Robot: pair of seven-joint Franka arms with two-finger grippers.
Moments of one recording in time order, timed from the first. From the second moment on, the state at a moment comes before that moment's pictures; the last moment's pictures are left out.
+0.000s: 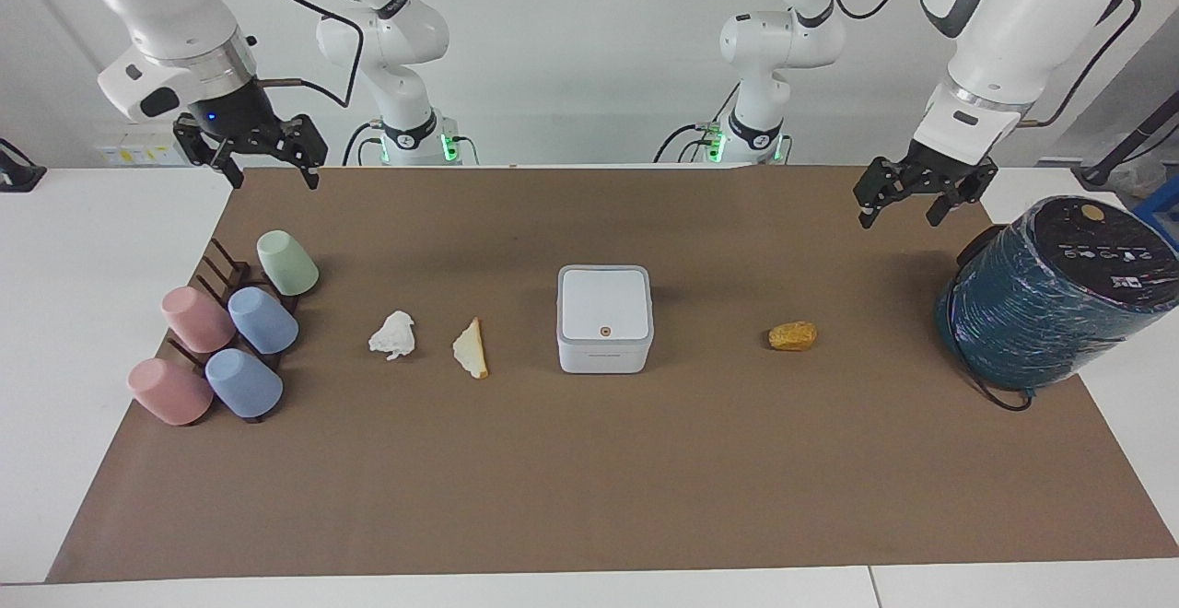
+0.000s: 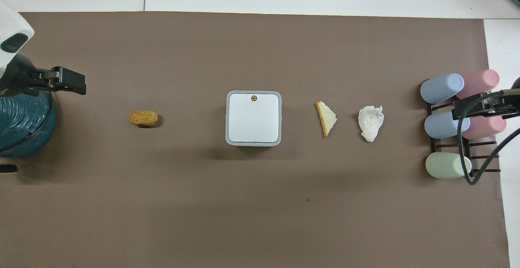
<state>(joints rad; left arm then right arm) -0.08 0.06 -0.02 -1.54 0.00 1.64 -0.07 0.09 -0.02 -0.09 -1.56 -0.04 1.50 0.00</state>
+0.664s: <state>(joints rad) -0.14 0.05 -0.05 -1.54 0.00 1.64 -0.07 0.09 -0.02 -0.09 -1.56 -0.04 1.50 0.00</state>
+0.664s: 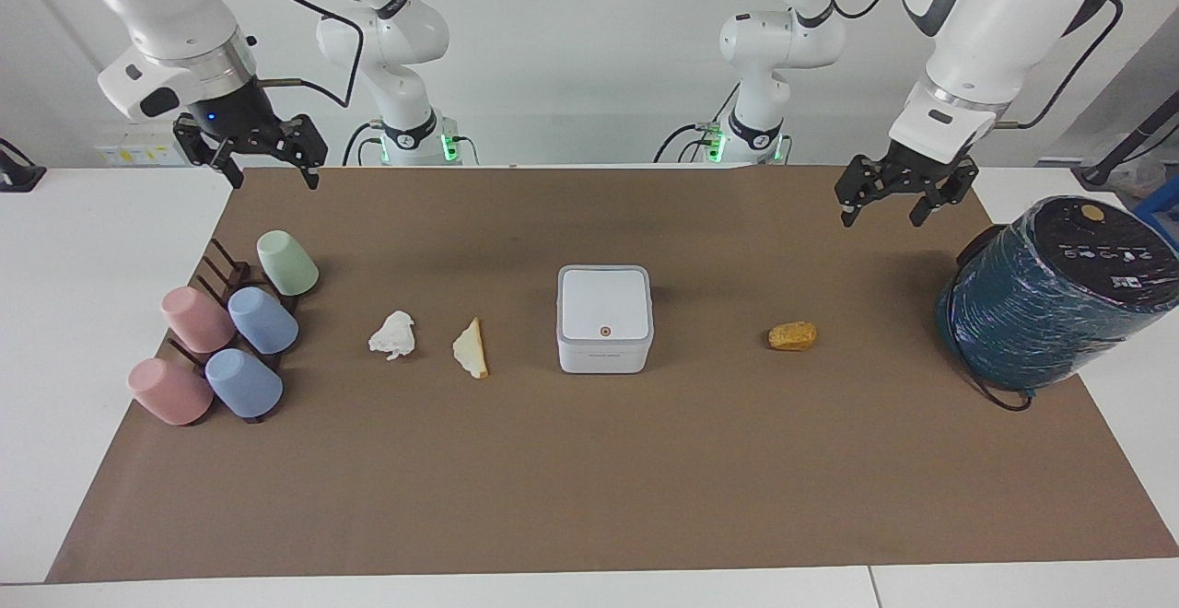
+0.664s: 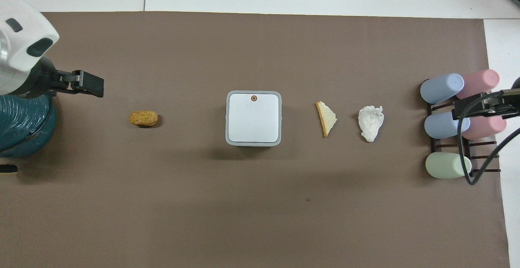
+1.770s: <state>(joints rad) -0.53 0.04 -0.06 -1.84 -0.11 2.15 -0.53 0.09 0.06 -0.09 -1.90 0.09 1.95 -0.36</state>
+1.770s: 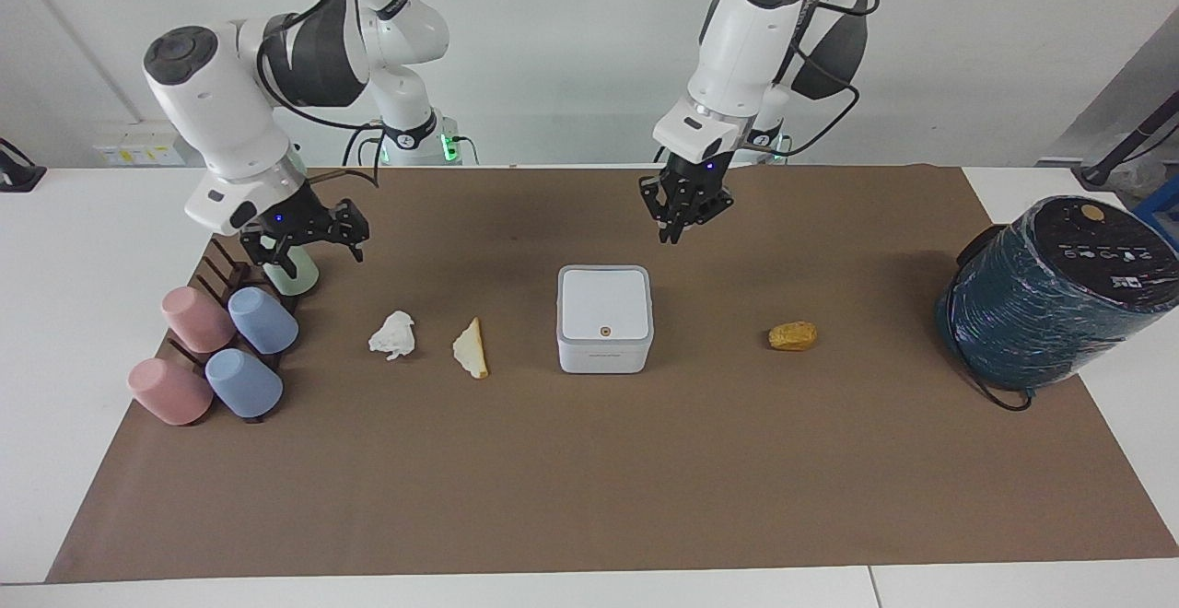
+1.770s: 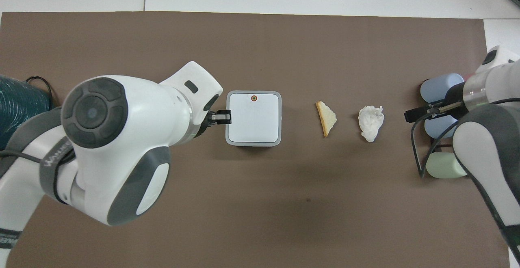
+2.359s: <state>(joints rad) -0.57 0.14 -0.06 -1.84 -0.14 2.39 -0.74 0.12 0.26 -0.09 -1.91 0.14 2.13 -0.61</state>
